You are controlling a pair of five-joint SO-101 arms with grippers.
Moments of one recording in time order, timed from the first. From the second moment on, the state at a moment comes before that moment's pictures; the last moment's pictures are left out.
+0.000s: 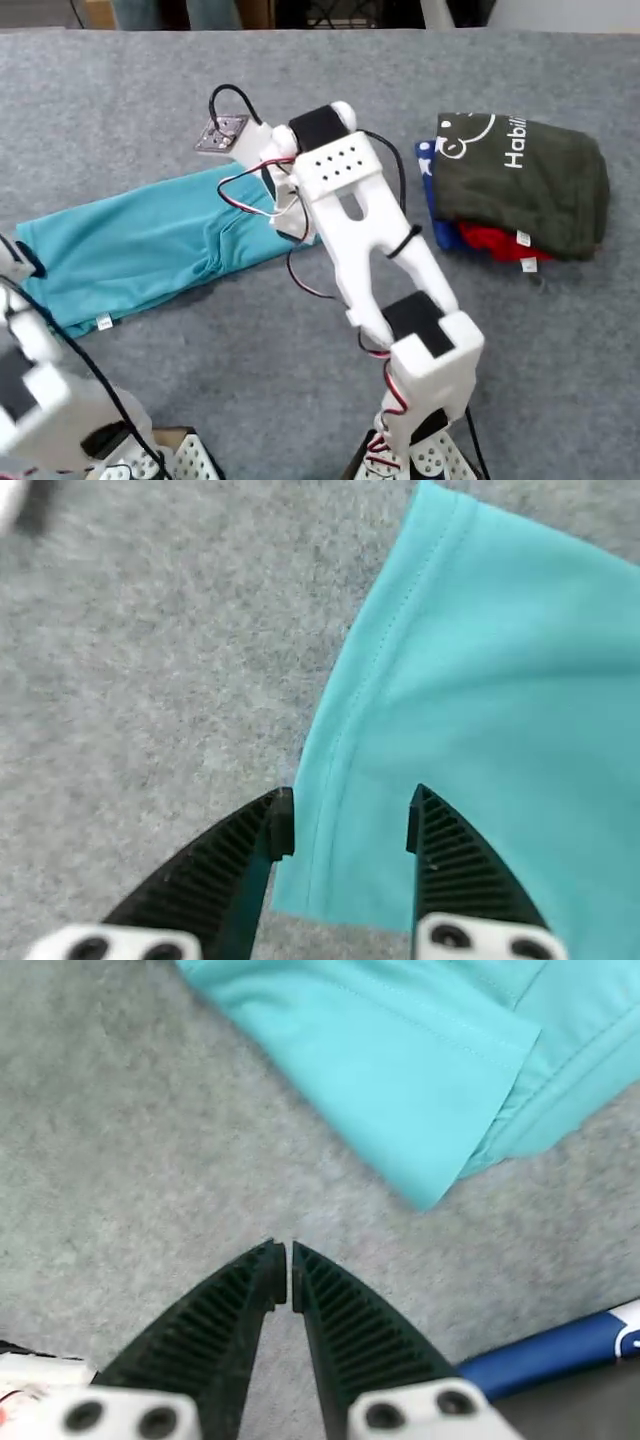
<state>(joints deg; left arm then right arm) -49.9 5.8 12.8 71.2 -5.1 -27.5 15.8 -20.5 100.7 37.9</state>
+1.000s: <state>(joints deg) -43.3 52.7 -35.4 98.0 -5.3 -26.4 8.1 -18.2 100.7 37.9</state>
